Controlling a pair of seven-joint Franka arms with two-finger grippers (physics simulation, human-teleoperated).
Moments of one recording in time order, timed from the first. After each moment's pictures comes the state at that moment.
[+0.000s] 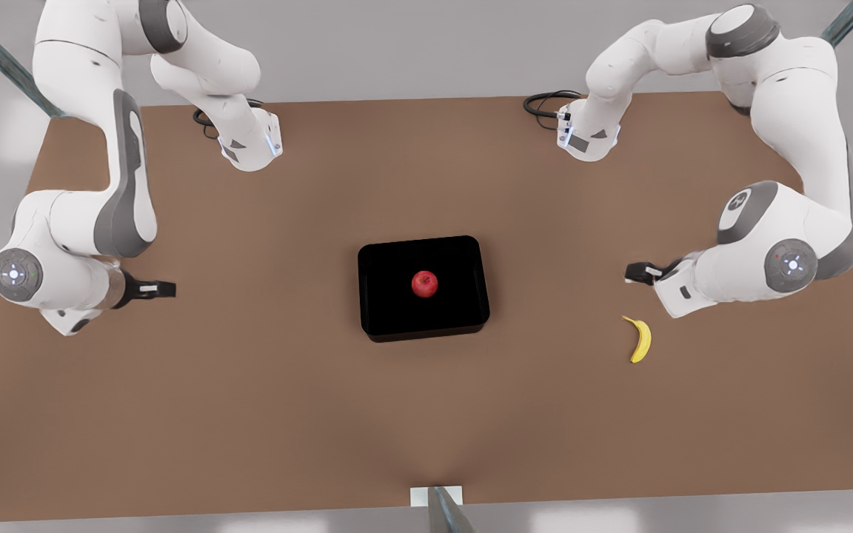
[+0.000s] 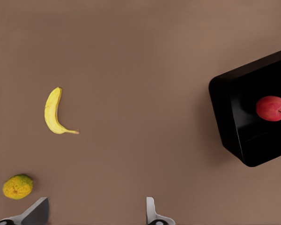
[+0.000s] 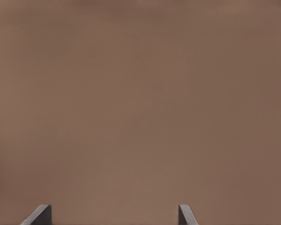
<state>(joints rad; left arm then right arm) 0.68 0.75 -1.15 -1.25 0.55 1.37 -0.21 -0.06 0.30 0.02 -1.55 -0.05 1.65 -0.06</state>
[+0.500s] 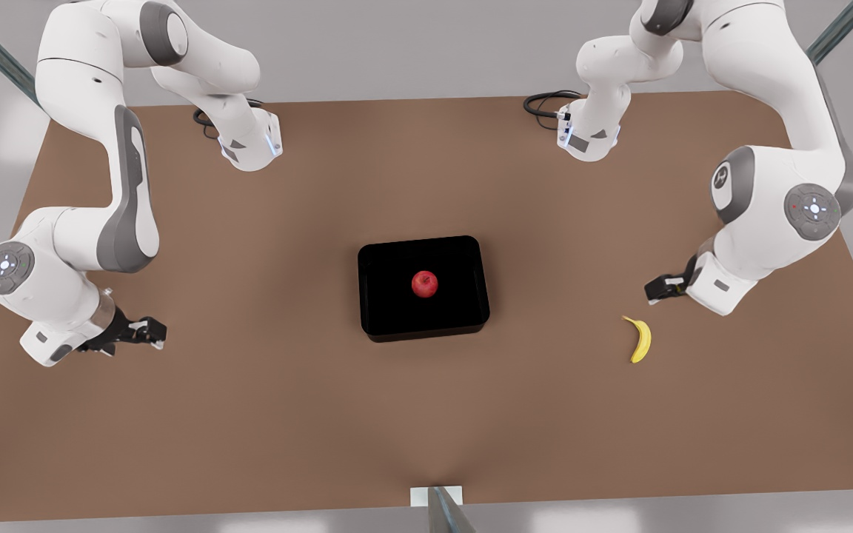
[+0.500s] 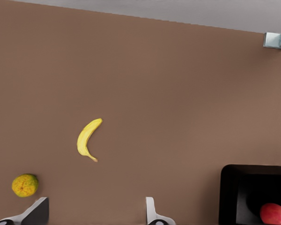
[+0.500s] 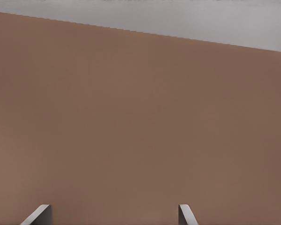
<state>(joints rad) 0.05 0.32 -0.18 -1.40 0.00 1.70 -0.24 -0.06 0.36 0.02 -1.50 -0.03 1.96 -0.16</state>
